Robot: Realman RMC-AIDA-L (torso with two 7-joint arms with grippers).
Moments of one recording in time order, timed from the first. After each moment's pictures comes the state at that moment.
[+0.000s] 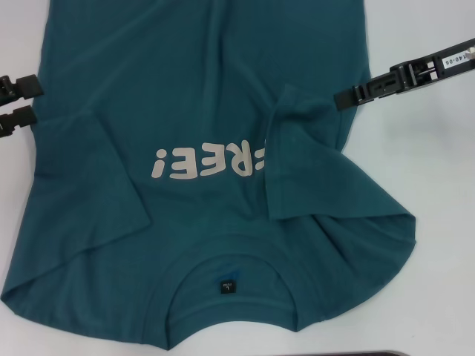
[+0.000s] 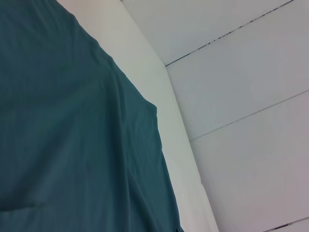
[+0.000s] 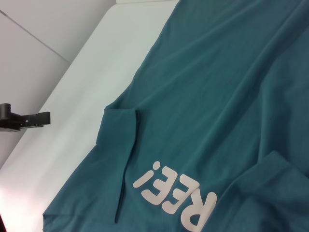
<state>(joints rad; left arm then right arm) -0.39 -1.98 -2.77 -0.76 -1.08 1.77 -2.30 0.73 1.91 -0.80 -0.74 -2.25 -1.66 2.29</state>
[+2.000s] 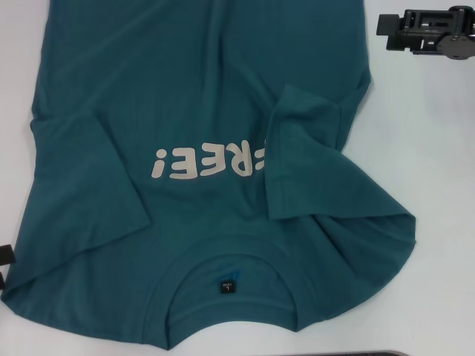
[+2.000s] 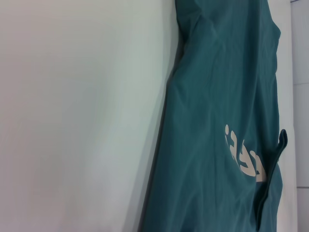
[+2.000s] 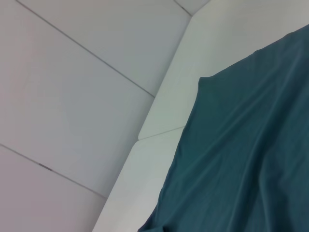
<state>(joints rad) -0.21 -1.92 -2.83 -0.68 -0.75 1.84 -2.32 0.58 1.91 -0.59 -0.67 -2.00 -1.62 2.26</state>
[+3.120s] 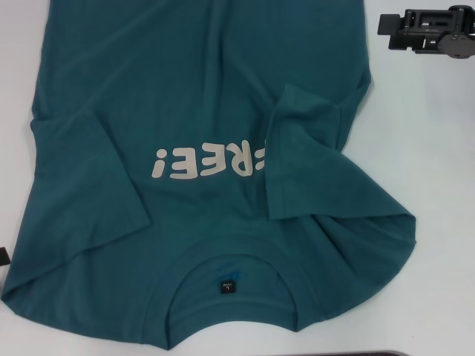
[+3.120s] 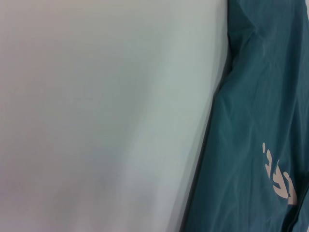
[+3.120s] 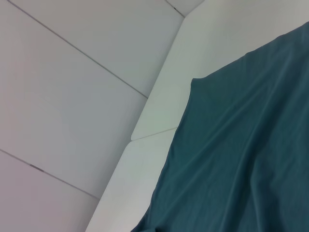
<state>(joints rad) -0.21 -1.92 -2.83 -0.68 -0.72 1.77 -2.40 0.59 1.91 -0.59 -0.66 -2.01 -1.60 2.26</state>
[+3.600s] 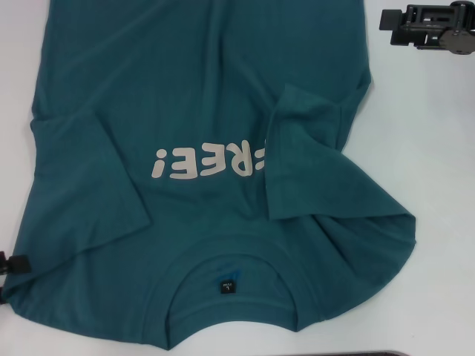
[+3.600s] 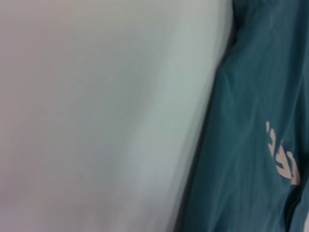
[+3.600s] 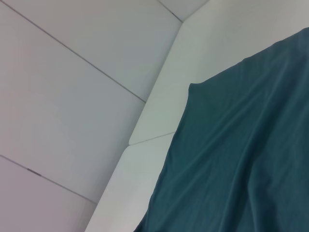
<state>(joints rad) -0.24 -1.95 -2.83 -0.68 -0.67 1.79 -2.40 0.59 1.90 -0.59 -0.67 -2.00 -1.59 2.26</state>
